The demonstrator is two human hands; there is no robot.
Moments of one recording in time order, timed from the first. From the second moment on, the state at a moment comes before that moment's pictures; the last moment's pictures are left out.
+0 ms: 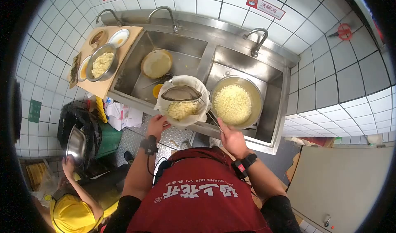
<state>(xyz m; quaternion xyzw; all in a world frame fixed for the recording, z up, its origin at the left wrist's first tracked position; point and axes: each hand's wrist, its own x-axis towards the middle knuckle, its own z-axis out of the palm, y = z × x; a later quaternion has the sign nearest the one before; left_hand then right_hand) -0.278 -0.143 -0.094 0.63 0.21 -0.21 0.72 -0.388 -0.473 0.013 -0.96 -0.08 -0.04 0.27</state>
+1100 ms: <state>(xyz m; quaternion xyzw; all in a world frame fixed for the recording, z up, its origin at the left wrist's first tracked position) -0.278 -0.150 -0.089 0.62 0.27 -0.19 0.71 -0.355 -0.661 -0.229 -0.88 0.34 0.16 0.30</state>
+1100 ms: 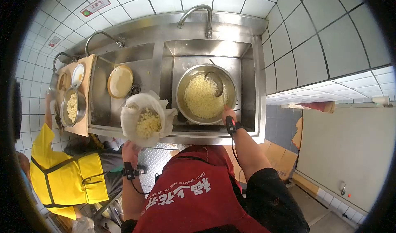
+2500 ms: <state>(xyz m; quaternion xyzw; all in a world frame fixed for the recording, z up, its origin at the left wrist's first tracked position) -0.277 -0.146 -0.079 0.61 0.21 -0.23 0.73 -0.407 -0.621 0.044 -0.25 0.29 0.26 0.89</state>
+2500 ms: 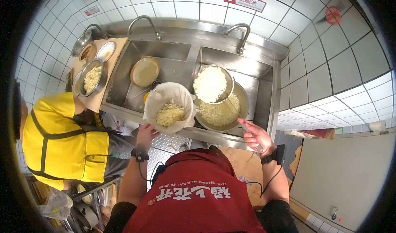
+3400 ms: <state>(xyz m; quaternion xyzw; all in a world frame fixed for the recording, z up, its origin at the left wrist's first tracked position) -0.280 -0.142 -0.088 0.57 0.21 -0.23 0.76 -0.397 -0.607 -0.020 -0.92 0.12 -0.07 0.36</state>
